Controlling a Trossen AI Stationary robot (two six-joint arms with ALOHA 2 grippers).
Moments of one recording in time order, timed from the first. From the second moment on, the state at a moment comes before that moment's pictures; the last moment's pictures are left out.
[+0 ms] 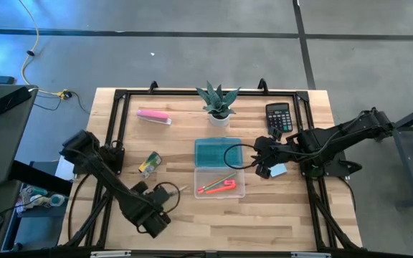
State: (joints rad) left arm -0.65 1.79 1.24 -1.07 -0.23 -1.45; right arm 0.30 1.19 1.05 -0.89 0.42 0.52
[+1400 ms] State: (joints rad) left arm -0.22 1.90 1.32 -0.52 -0.32 -0.70; right arm 0.30 1.19 1.05 -0.90 0.47 0.52
